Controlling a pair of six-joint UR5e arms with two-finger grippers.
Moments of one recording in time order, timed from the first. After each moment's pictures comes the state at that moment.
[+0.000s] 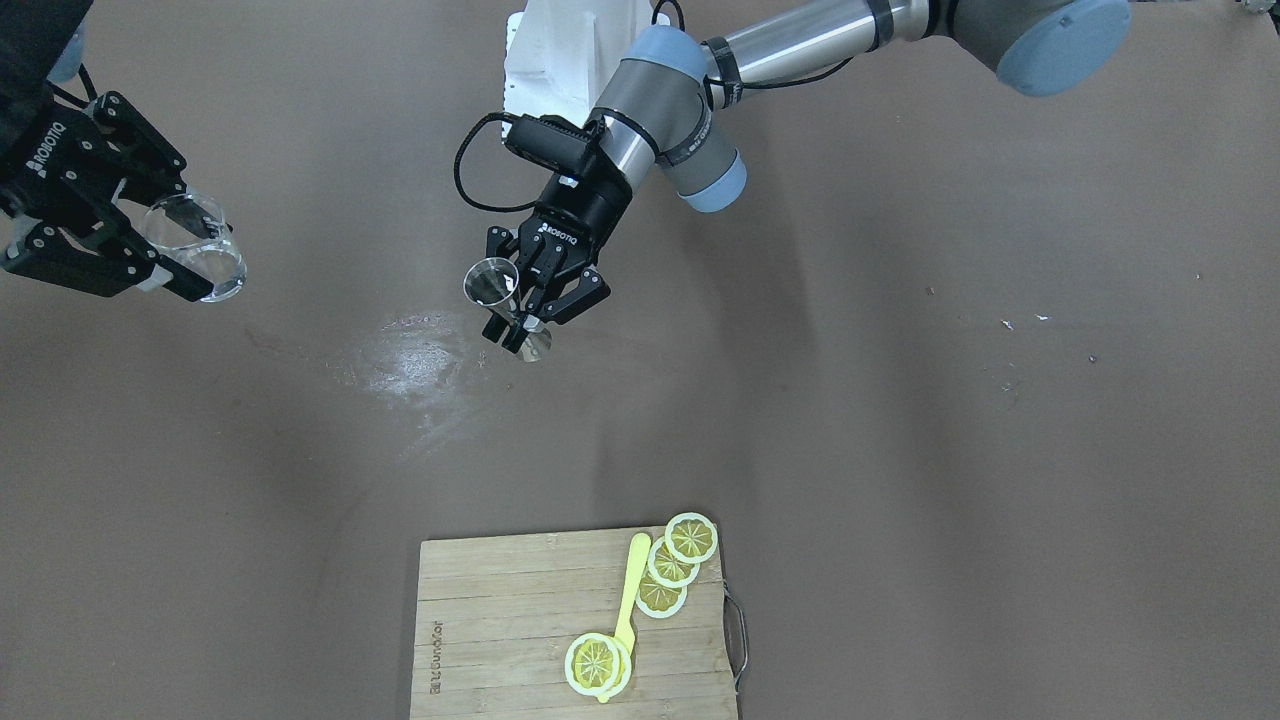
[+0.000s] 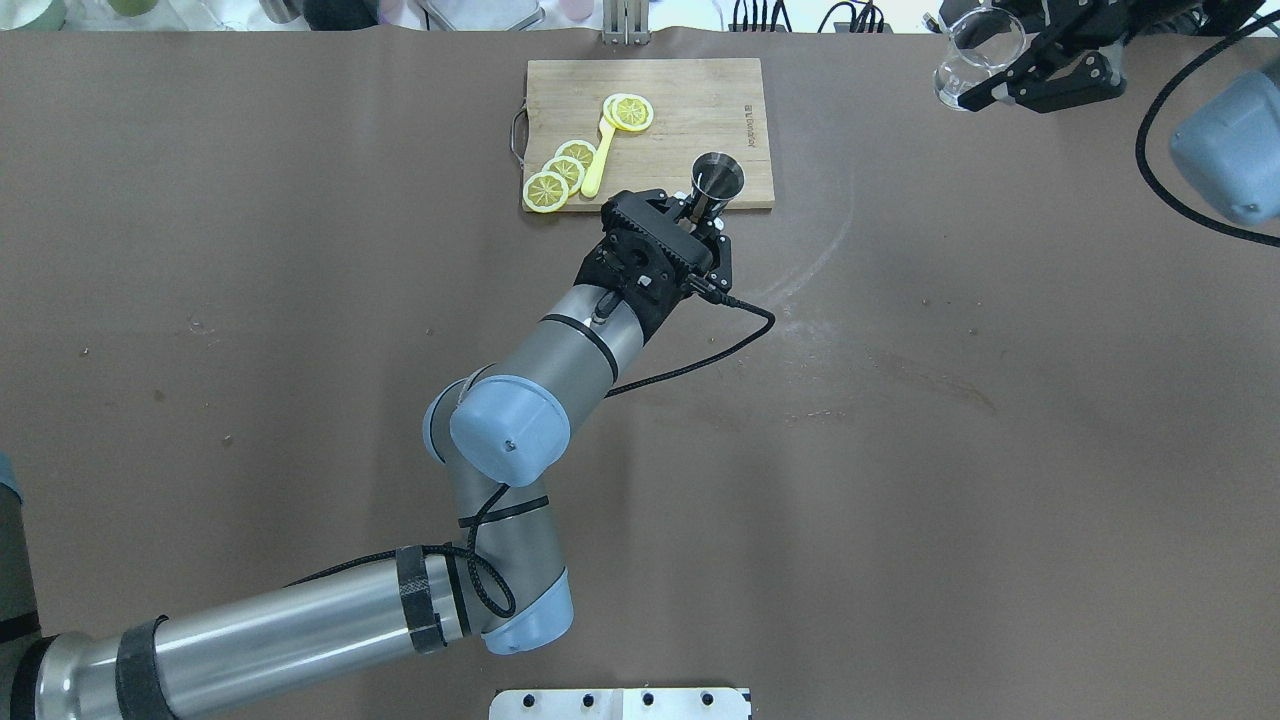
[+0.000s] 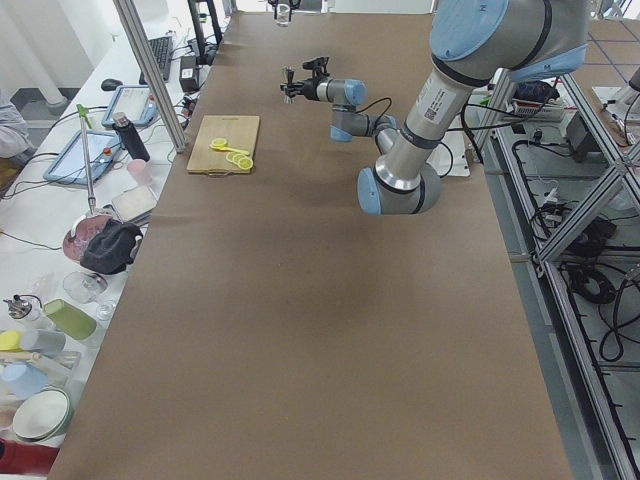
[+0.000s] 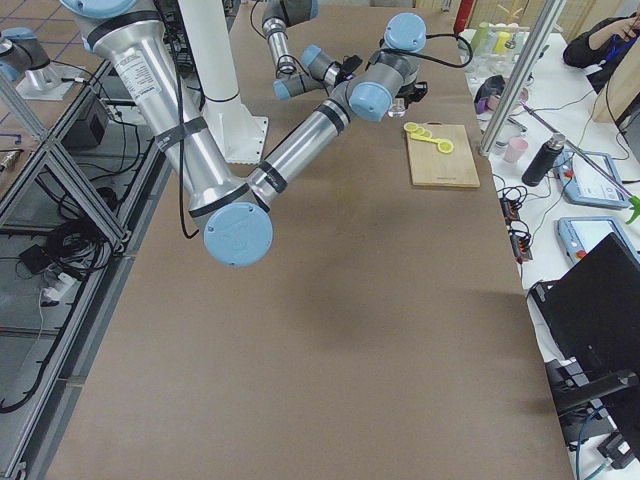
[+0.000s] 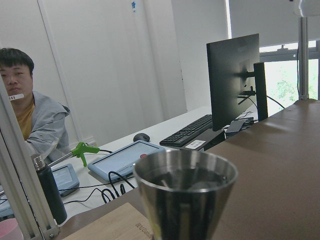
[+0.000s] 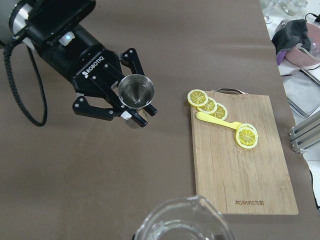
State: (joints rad) left arm -0.37 -2.41 -1.31 -2.80 -0.98 -0.35; right arm 1.20 -1.04 1.87 -1.42 2.55 -0.64
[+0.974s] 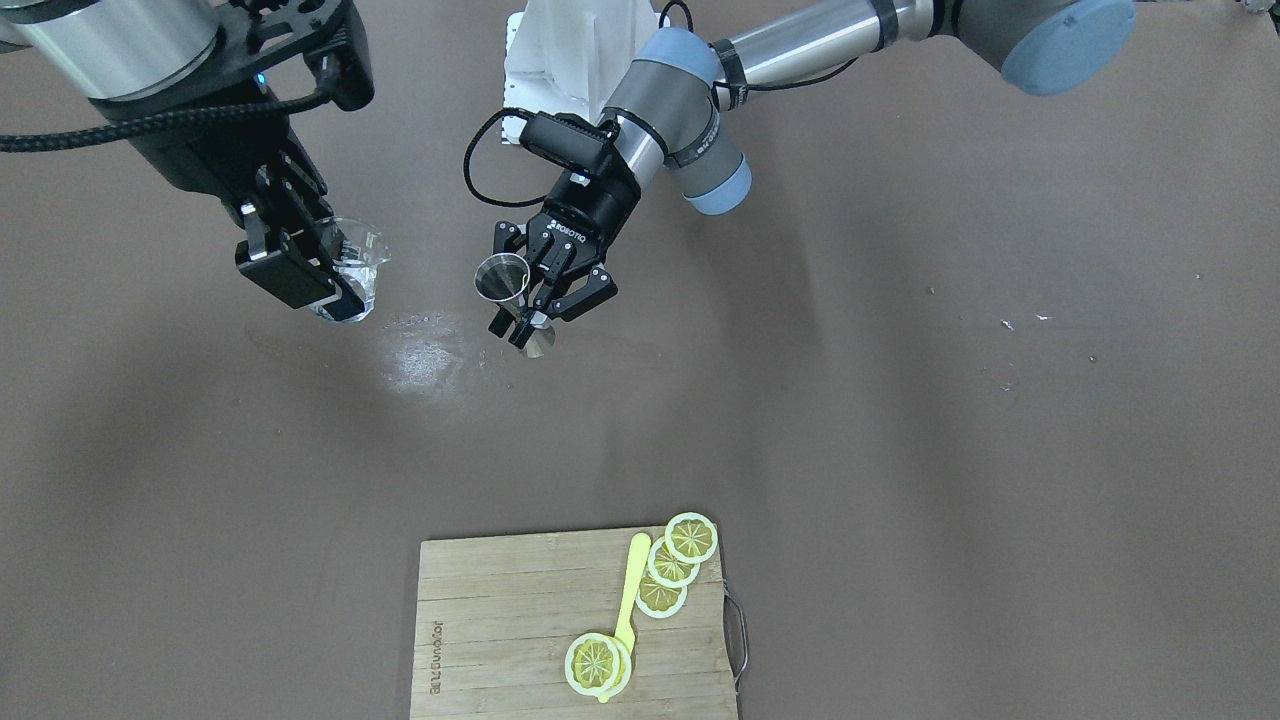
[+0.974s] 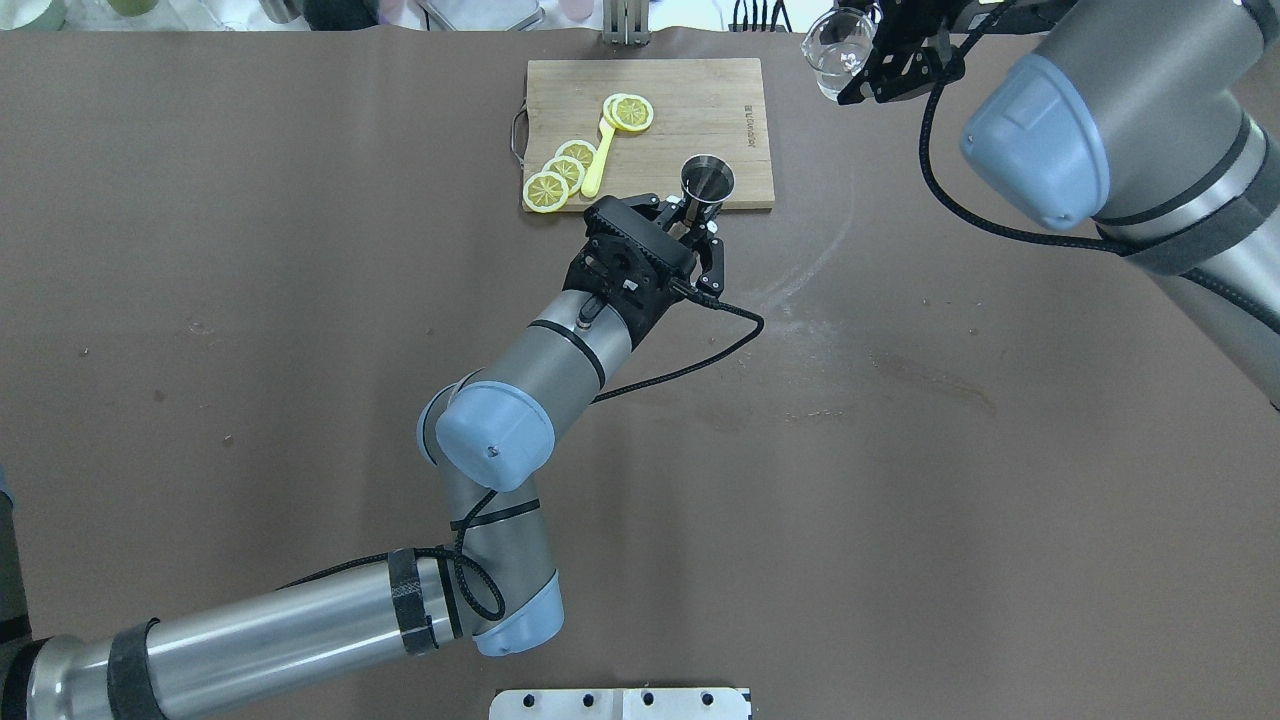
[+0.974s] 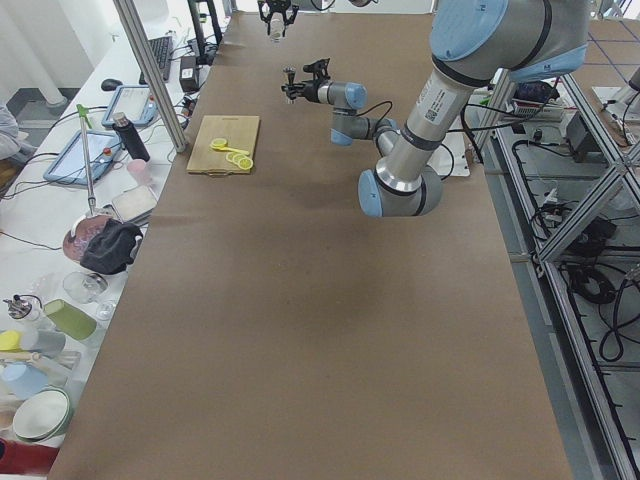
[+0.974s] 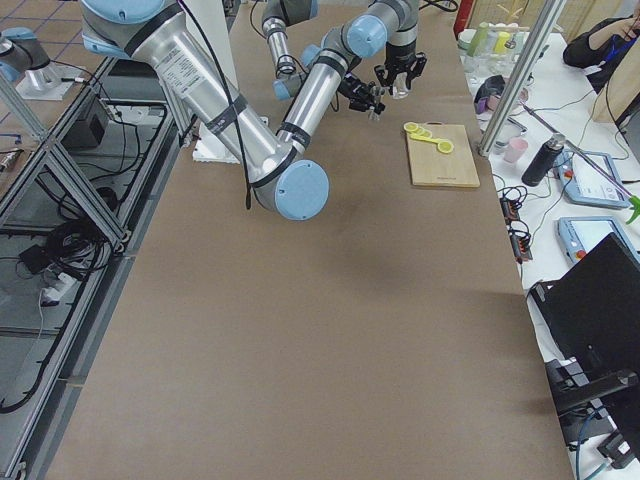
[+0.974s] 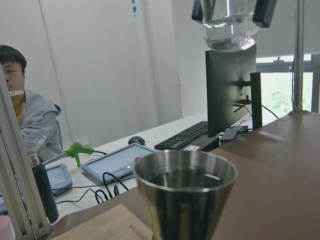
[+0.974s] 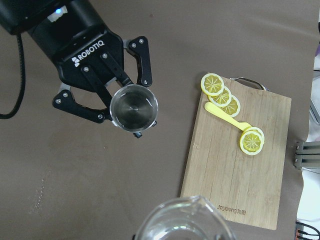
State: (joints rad) left arm -0.37 -2.39 -1.31 -2.84 -0.98 -0.37; right arm 1.02 -0.76 1.87 -1.88 2.22 -0.97
